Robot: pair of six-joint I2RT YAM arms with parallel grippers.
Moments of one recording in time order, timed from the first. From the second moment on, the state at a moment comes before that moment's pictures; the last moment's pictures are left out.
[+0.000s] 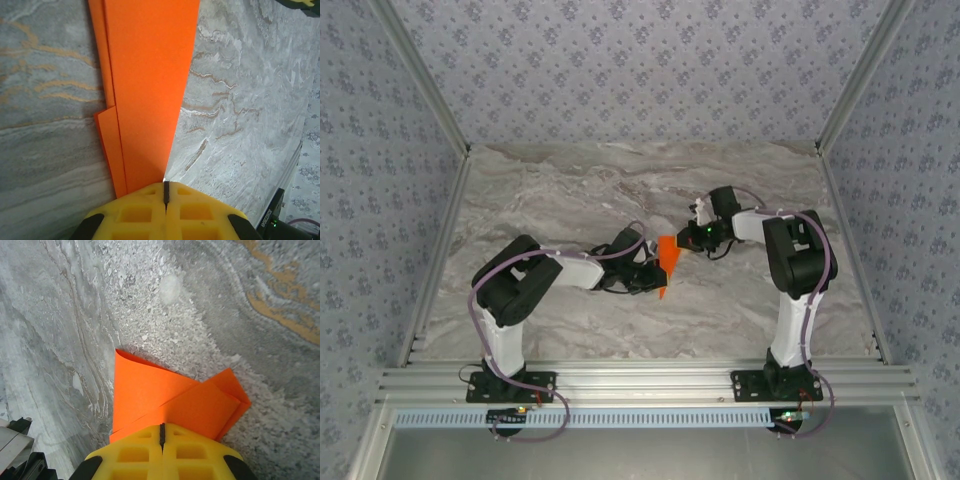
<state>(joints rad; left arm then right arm) -0.80 1.92 0.91 0.17 0.49 -0.96 0.24 2.00 1.13 -0.25 -0.70 0.34</state>
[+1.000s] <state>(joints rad) -0.81 1.92 0.91 0.18 0.49 -0.96 0.36 1.70 0.76 -0.01 -0.71 0.50</state>
